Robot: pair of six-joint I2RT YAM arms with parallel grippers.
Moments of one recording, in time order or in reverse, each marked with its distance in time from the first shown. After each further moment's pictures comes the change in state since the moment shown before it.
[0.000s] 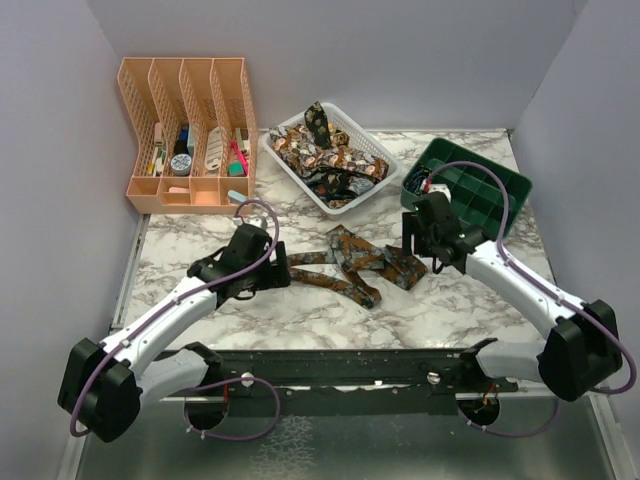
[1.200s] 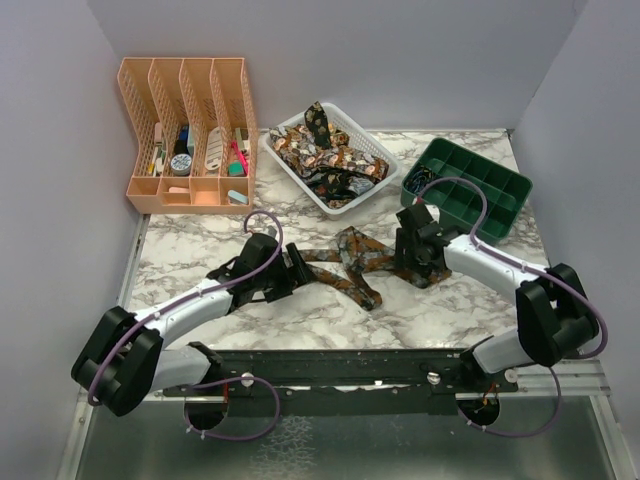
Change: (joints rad) left arm -0.034 0.132 -0.179 0.443 0.248 -0.366; right arm 0.003 0.161 -0.061 0.072 -0.172 0.158
